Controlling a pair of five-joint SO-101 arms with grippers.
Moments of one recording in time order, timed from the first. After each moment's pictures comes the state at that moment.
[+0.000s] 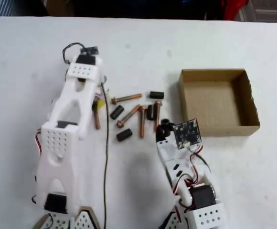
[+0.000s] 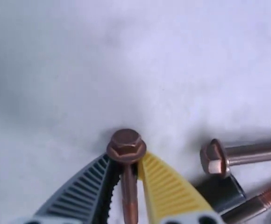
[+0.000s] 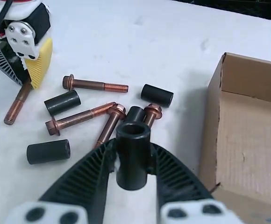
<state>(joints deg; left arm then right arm) 1.4 50.0 -35.2 88.7 20.5 -18.2 -102.5 96.4 42.5 5.7</state>
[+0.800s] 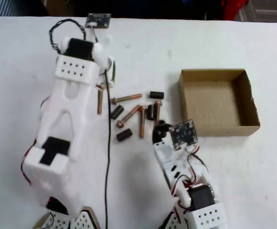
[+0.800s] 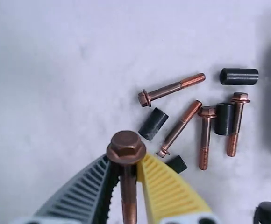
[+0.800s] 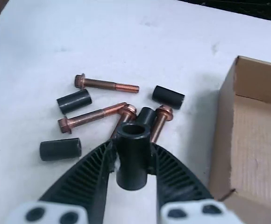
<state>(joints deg) 8.1 17.5 -35.0 101.1 14.2 -22.2 -102.5 96.4 42.5 5.7</state>
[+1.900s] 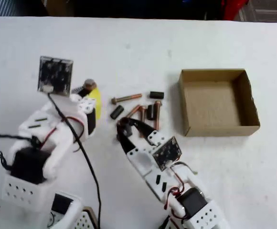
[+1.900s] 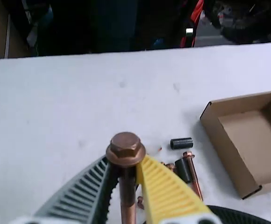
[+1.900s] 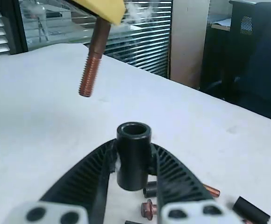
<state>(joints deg) 11.3 -58.6 35.1 61.1 9.0 -41.5 -102.5 96.4 20.9 5.7</state>
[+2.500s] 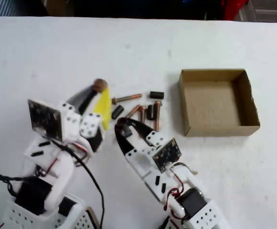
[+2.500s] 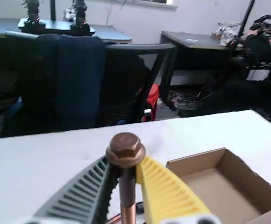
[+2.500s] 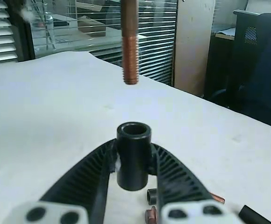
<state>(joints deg) 20.9 -80.1 55.4 39.4 9.0 -42.4 -102.5 96.4 19.9 5.7</state>
